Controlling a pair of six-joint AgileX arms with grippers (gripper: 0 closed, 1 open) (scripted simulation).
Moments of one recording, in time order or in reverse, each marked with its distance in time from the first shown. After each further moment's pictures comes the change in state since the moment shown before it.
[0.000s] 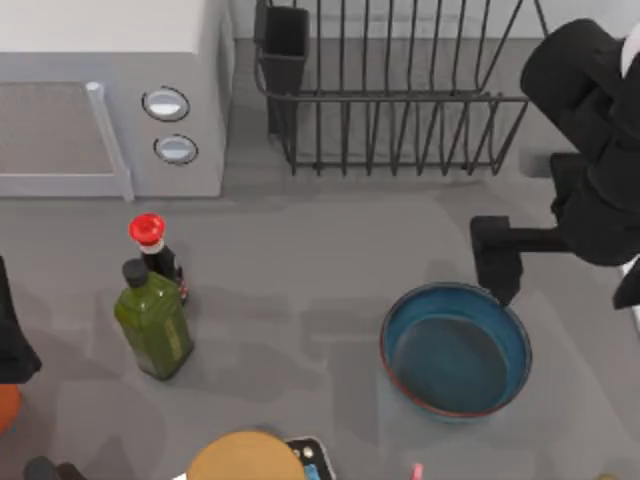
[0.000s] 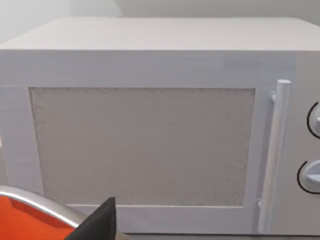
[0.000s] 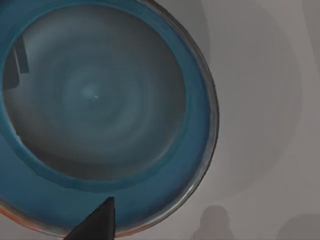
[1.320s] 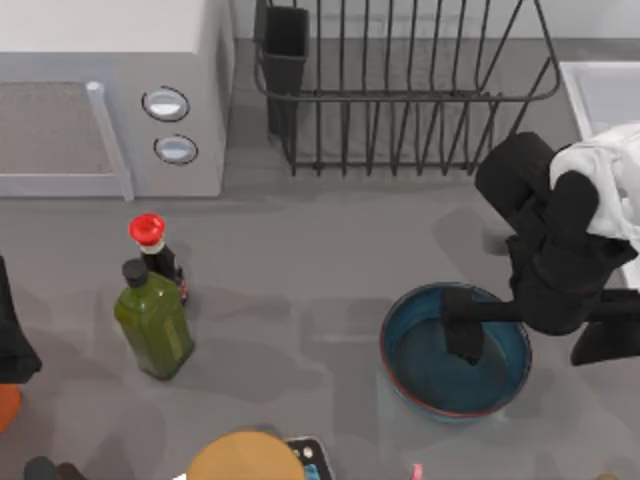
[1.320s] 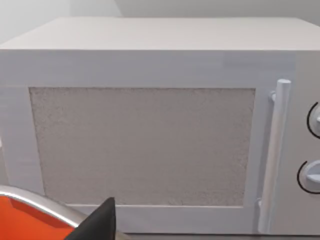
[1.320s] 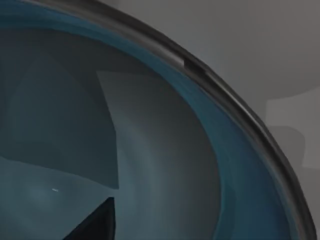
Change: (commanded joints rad) left arm 0.000 0.000 0.000 0.000 0.000 0.000; right arm 0.018 0.170 -0.226 0.358 0.003 0.020
